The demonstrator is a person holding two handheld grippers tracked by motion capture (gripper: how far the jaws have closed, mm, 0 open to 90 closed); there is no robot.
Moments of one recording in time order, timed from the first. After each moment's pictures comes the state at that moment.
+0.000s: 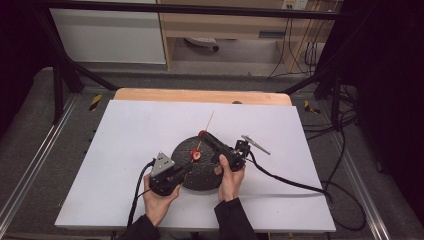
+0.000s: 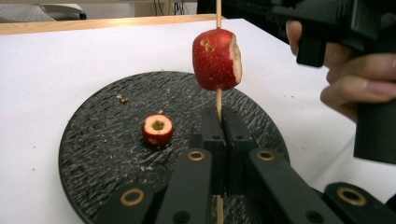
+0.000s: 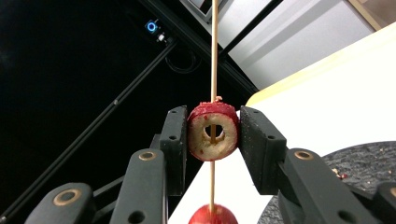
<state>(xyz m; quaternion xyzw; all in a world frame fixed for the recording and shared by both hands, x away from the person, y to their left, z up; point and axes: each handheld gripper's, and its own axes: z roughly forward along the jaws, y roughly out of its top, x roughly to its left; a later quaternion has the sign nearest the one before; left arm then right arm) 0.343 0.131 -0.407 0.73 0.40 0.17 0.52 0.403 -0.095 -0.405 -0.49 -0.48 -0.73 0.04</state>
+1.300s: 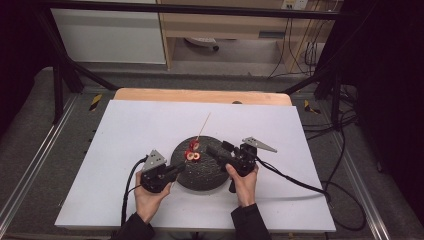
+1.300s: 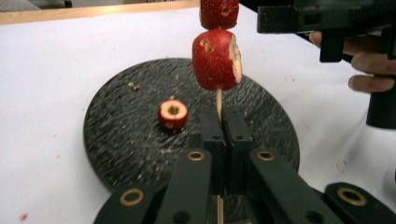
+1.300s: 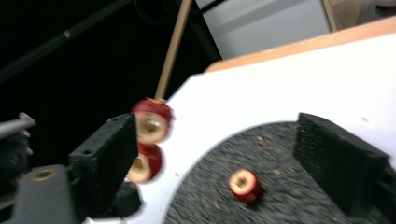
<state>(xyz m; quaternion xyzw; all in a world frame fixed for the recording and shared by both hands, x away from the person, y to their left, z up) 0.349 0.159 -0.406 0.76 0.38 0.14 0.51 0.396 -0.121 -0.407 -0.47 -0.61 -0.64 -0.05</state>
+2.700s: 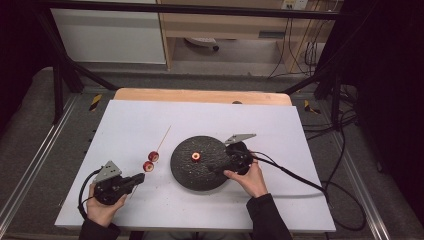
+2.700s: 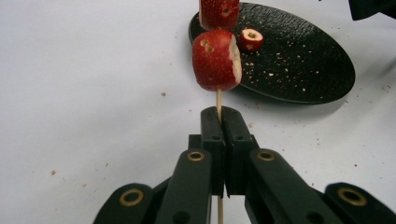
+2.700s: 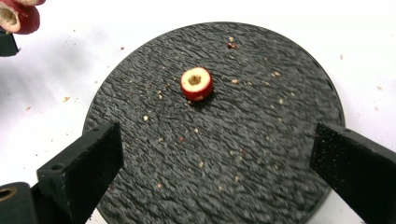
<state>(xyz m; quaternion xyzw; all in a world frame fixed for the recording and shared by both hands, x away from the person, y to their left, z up) 0.323 0.271 -0.421 0.77 0.41 0.15 0.46 0.414 -0.110 -0.399 -0.38 -0.83 -0.40 -0.07</state>
